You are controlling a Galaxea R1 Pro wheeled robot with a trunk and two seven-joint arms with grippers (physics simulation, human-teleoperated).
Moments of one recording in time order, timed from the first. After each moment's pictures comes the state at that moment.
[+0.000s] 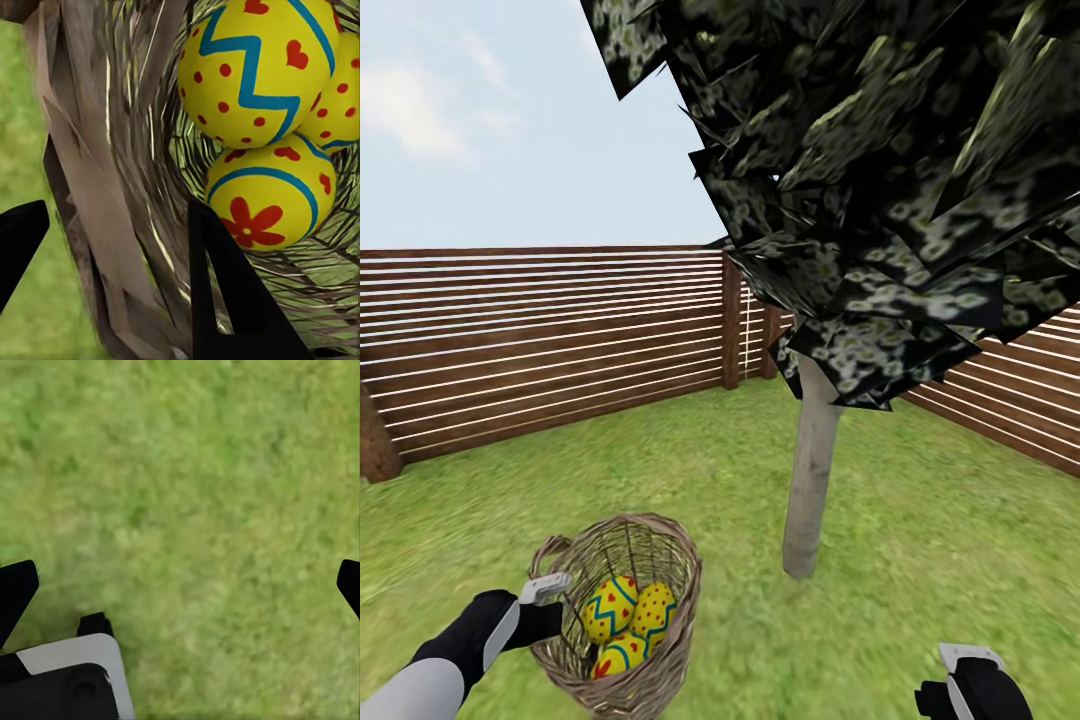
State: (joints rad) left arm -0.61 0.19 0.15 -0.39 0.08 0.55 -0.15; right arm -0.15 -0.15 -0.13 -1.12 -0.03 0.92 -0.13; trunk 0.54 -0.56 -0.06
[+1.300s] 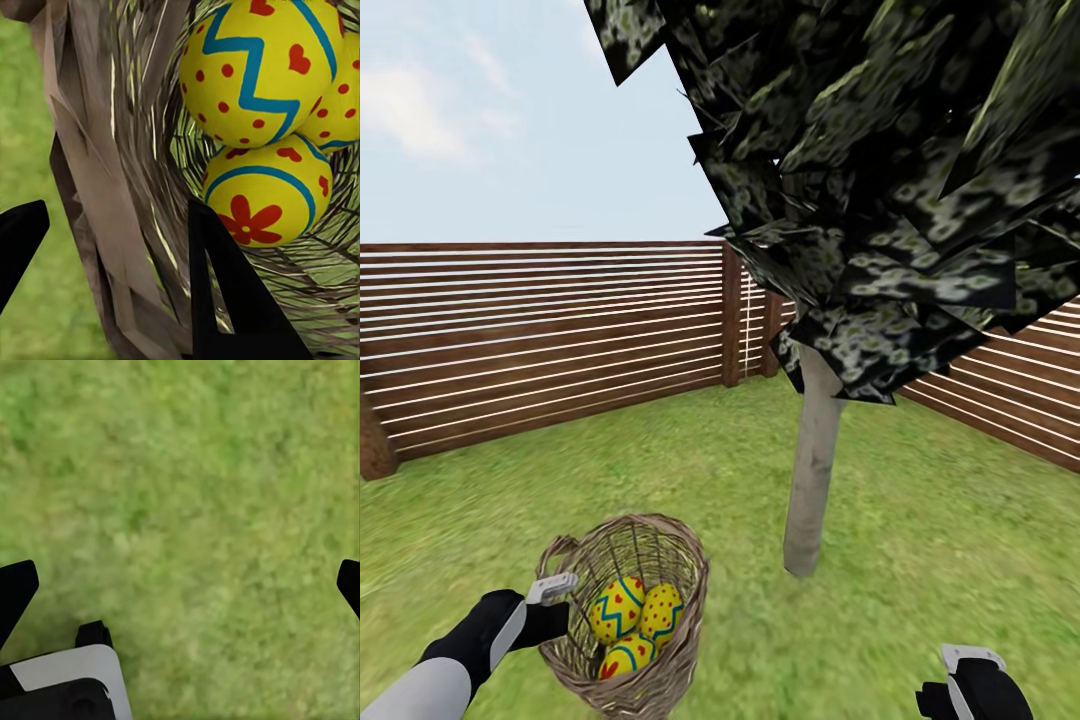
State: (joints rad) left arm -0.61 0.17 0.15 -0.39 0.07 0.55 -0.15; right arm -0.15 -0.15 -0.13 -1.12 -0.02 0.92 -0.13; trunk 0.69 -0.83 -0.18
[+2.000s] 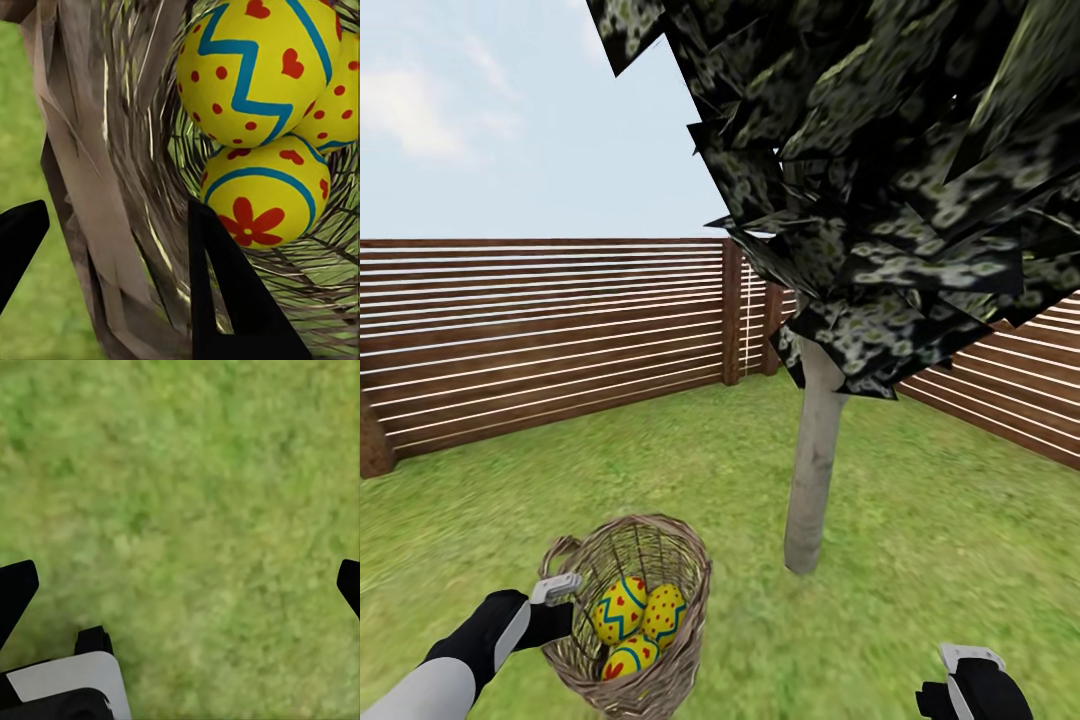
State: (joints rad) left arm -0.61 0.16 0.15 -0.38 0.07 0.55 -0.14; right arm -0.15 -0.15 -0.13 -1.12 -0.02 0.92 -0.13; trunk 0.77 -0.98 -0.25
